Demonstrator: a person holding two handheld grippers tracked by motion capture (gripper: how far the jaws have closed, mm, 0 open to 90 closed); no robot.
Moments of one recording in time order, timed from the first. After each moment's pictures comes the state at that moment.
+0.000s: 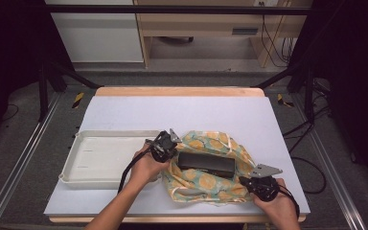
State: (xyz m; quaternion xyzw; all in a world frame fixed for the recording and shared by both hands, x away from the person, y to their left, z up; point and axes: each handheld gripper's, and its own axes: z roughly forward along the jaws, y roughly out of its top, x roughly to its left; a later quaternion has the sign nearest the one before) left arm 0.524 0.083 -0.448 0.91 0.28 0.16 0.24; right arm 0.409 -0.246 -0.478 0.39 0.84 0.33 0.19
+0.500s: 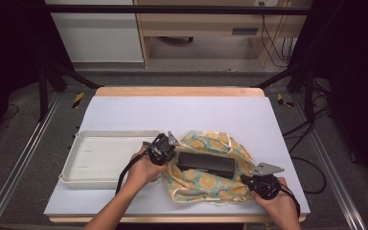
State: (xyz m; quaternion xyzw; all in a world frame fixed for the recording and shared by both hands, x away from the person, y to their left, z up) left arm 0.510 0.091 -0.440 0.91 0.27 0.17 0.27; right arm 0.413 -0.250 -0.478 0.39 0.83 0.34 0.19
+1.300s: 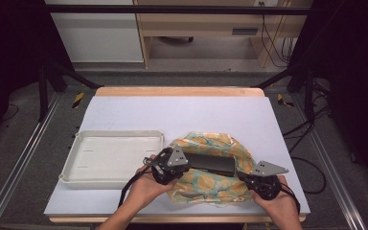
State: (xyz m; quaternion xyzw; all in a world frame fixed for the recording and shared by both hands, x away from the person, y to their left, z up) left arm 0.441 0.069 -0.416 0.90 0.18 0.14 0.38; right arm 0.402 -0.239 -0.450 0.36 0.82 0.39 0.20
